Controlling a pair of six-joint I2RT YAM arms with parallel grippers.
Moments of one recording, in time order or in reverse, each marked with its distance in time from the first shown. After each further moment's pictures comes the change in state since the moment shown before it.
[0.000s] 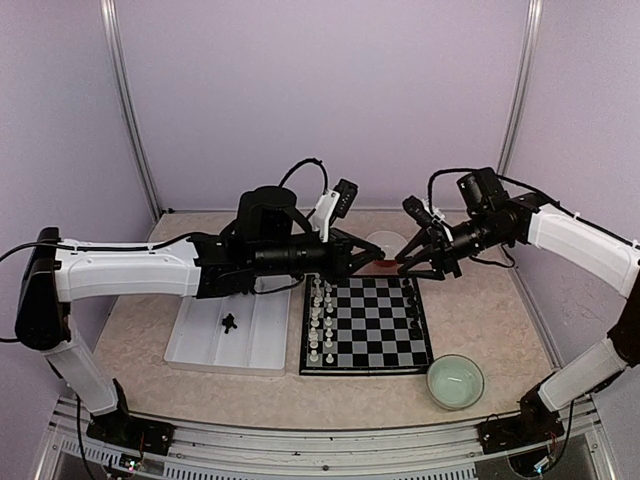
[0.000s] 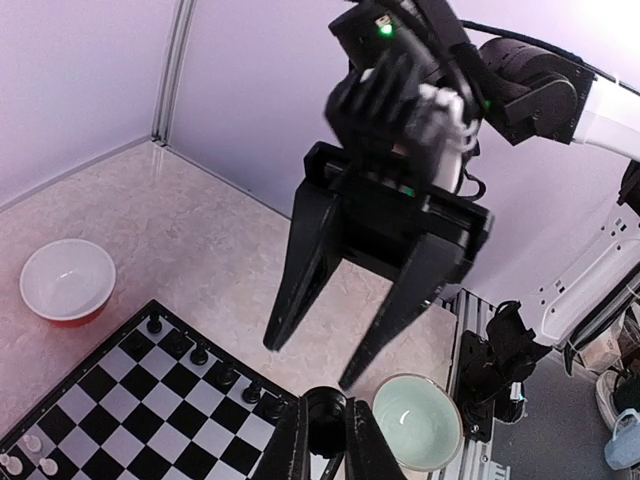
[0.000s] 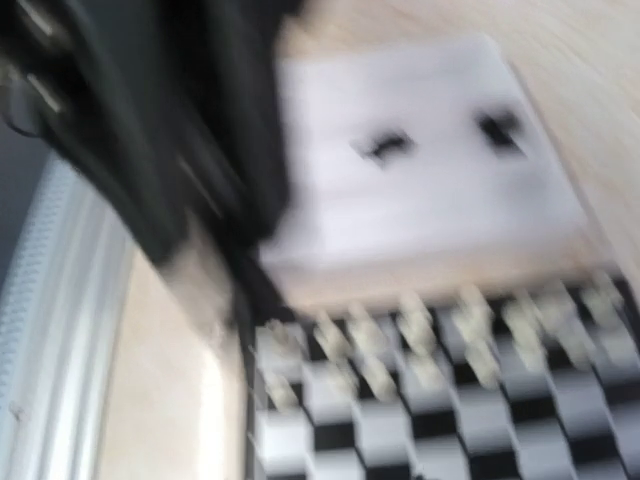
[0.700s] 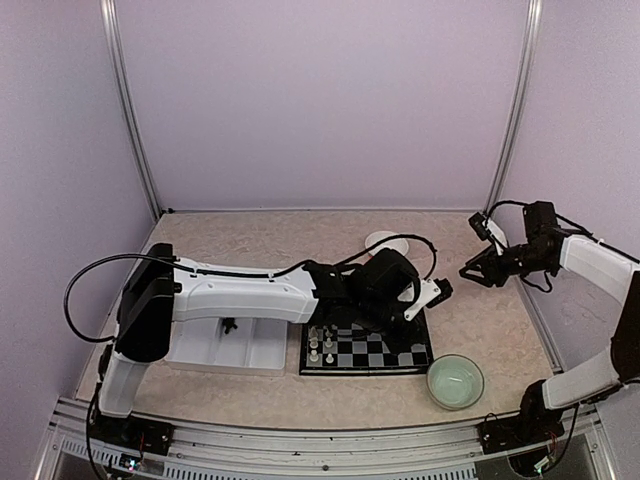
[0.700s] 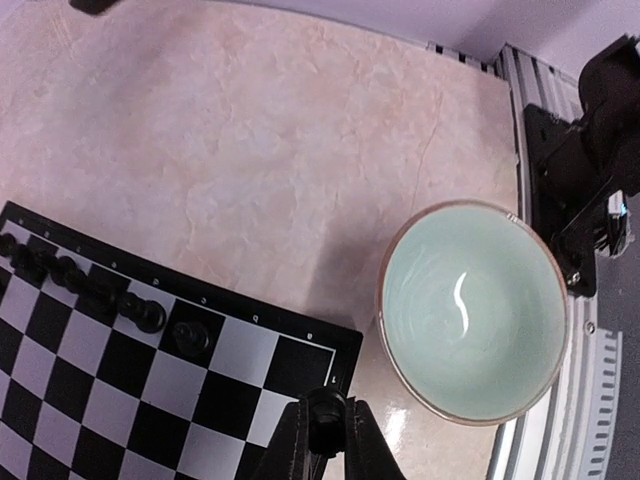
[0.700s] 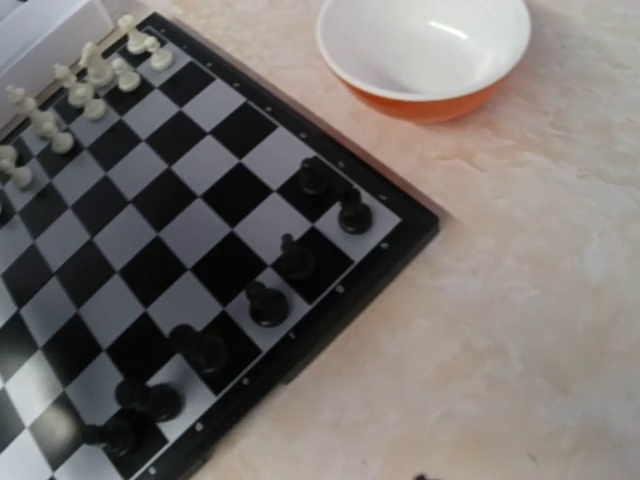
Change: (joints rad) left arm -0.195 0.538 0.568 -0.534 -0.068 0.295; right arm -0.520 -0.122 -0.318 0.112 0.220 0.053
